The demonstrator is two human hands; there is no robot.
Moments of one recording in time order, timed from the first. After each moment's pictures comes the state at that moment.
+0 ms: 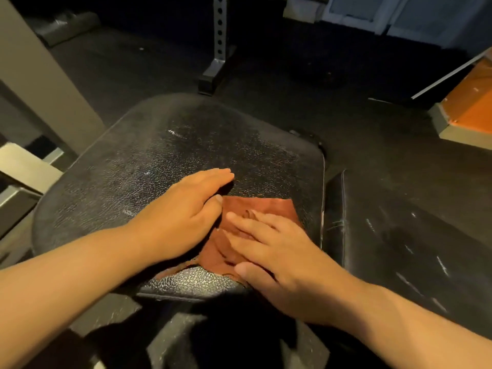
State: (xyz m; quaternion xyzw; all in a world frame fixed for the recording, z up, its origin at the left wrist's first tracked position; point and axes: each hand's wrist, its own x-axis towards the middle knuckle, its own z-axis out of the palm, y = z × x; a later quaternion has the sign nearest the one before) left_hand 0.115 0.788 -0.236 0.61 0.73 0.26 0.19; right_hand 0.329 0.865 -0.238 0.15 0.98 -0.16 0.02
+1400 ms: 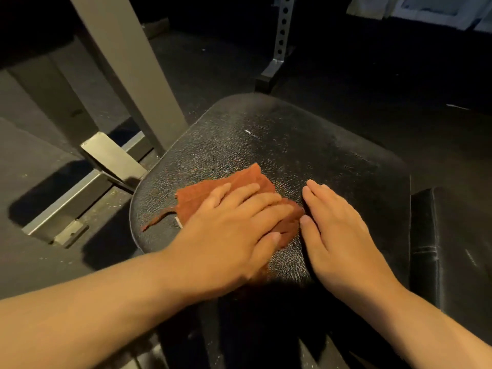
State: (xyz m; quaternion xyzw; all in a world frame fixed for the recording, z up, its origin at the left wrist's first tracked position) left_hand 0.106 0.729 -0.231 0.66 0.75 0.07 0.04; right_hand 0.265 0.856 -0.246 0.33 0.92 -0.18 -0.09
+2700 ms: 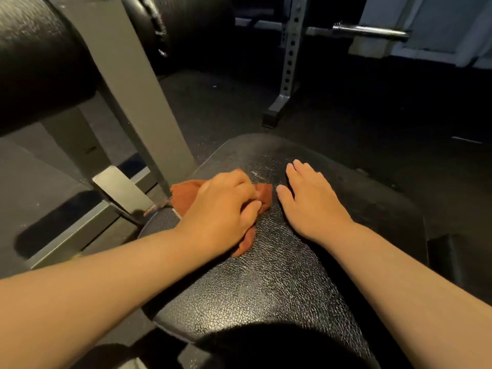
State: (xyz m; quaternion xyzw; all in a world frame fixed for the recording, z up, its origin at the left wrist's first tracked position) left_hand 0.021 0.795 -0.240 0.60 0.76 0.24 -0.05; right_hand 0.151 0.938 -0.238 0.32 0.94 -0.12 -0.08
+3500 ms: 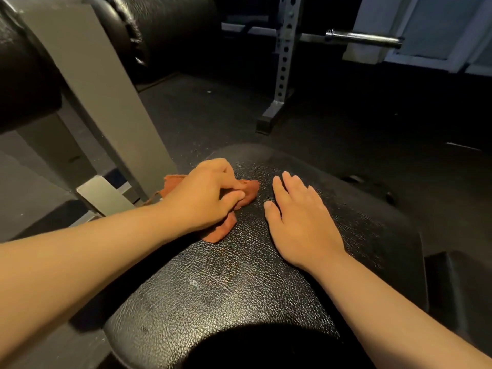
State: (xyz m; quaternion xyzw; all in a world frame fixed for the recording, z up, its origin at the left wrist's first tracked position) left_hand -0.025 0.835 -0.224 0.62 0.75 0.25 0.00; right_hand 0.155 0.941 -0.248 0.31 0.94 -0.12 -0.08
